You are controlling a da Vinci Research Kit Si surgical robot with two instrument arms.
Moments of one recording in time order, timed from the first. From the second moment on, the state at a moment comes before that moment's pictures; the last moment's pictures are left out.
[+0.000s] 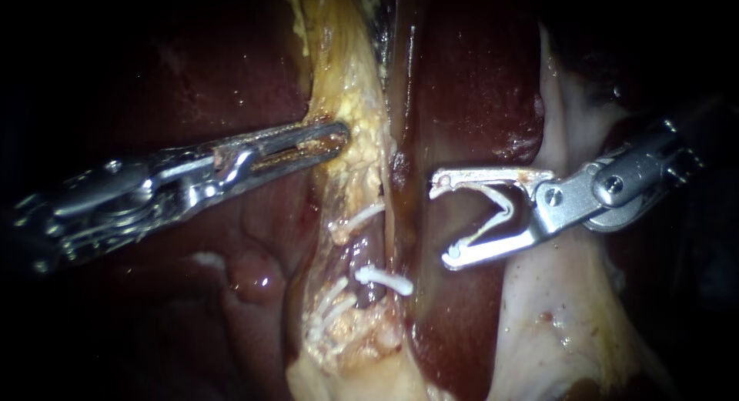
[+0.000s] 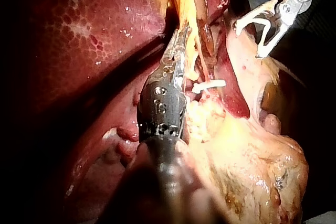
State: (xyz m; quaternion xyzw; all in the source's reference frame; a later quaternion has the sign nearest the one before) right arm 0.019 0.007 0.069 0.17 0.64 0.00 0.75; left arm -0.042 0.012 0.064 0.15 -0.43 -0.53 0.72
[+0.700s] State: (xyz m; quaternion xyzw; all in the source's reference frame) right arm 0.022 0.006 0.070 0.32 0.54 0.10 0.78; left arm -0.037 0.013 0.057 0.15 -0.43 -0.54 0.71
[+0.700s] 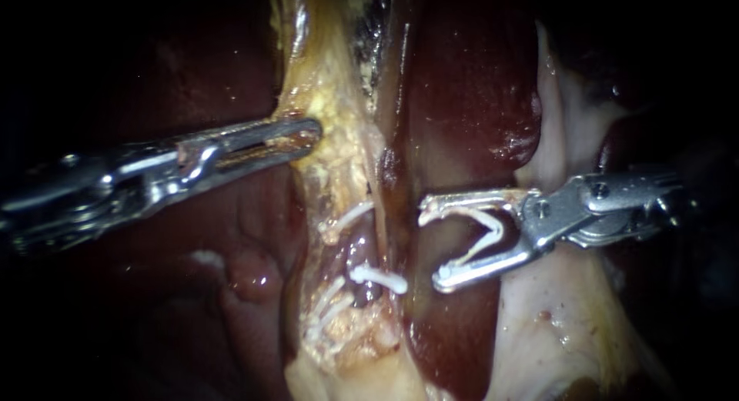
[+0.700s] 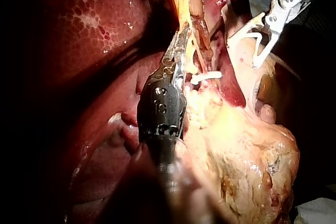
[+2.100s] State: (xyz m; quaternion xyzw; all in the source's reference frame) right arm 0.030 0.003 0.079 0.34 0.49 0.18 0.78; left arm -0.033 0.012 0.052 0.13 -0.44 -0.55 0.70
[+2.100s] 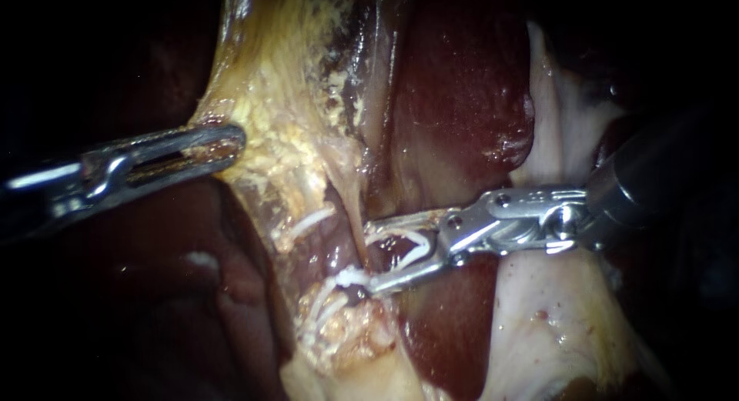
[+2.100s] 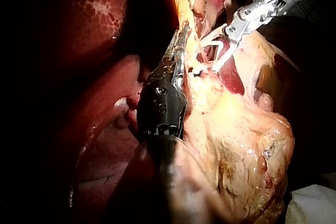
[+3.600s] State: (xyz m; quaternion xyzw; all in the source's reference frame) right arm 0.031 0.003 0.082 0.43 0.51 0.22 0.72; left arm -0.032 0.013 0.053 0.13 -0.43 -0.56 0.70
